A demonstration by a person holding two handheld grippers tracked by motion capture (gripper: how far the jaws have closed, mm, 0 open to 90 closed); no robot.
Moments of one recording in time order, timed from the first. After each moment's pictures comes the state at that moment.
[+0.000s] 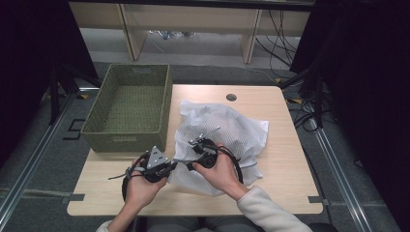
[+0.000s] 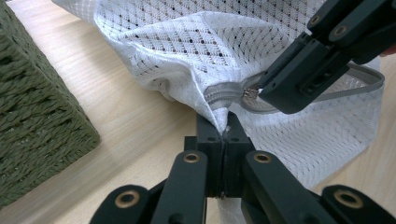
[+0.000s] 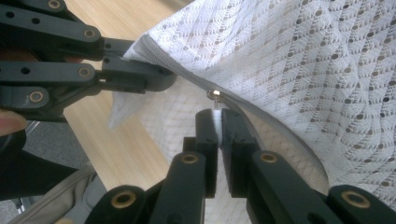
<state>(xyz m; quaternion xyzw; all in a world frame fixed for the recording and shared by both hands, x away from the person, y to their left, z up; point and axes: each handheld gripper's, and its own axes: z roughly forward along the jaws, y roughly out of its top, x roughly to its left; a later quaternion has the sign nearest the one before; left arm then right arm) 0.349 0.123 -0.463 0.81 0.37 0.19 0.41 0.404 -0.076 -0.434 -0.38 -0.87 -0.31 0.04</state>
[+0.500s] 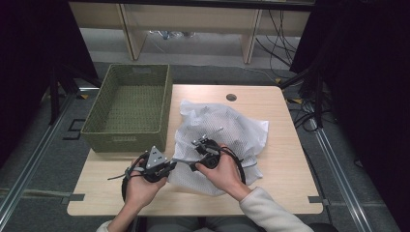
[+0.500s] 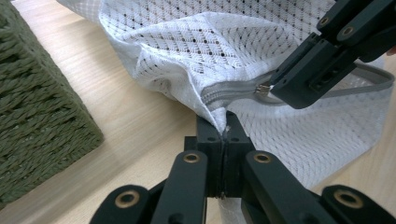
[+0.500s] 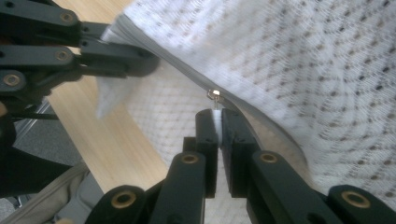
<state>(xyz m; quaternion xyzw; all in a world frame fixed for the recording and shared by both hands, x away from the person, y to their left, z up) 0.349 0.125 -0.463 0.81 0.37 0.19 0.42 0.404 -0.083 -0.437 -0.40 -0.86 -0.30 0.05</state>
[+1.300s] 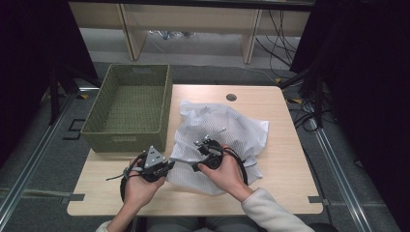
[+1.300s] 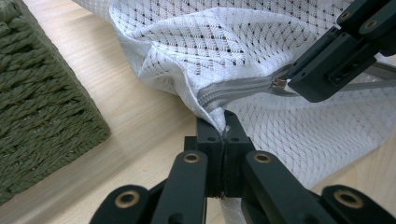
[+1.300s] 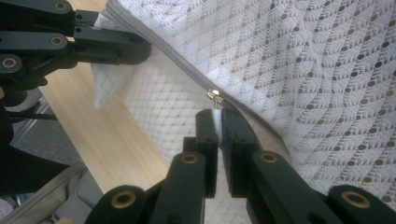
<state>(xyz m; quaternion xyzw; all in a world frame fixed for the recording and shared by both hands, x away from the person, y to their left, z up) 0.349 0.128 -0.465 0.80 0.38 0.19 0.42 0.402 -0.089 -0.438 -0.41 -0.86 -0.30 0.04</state>
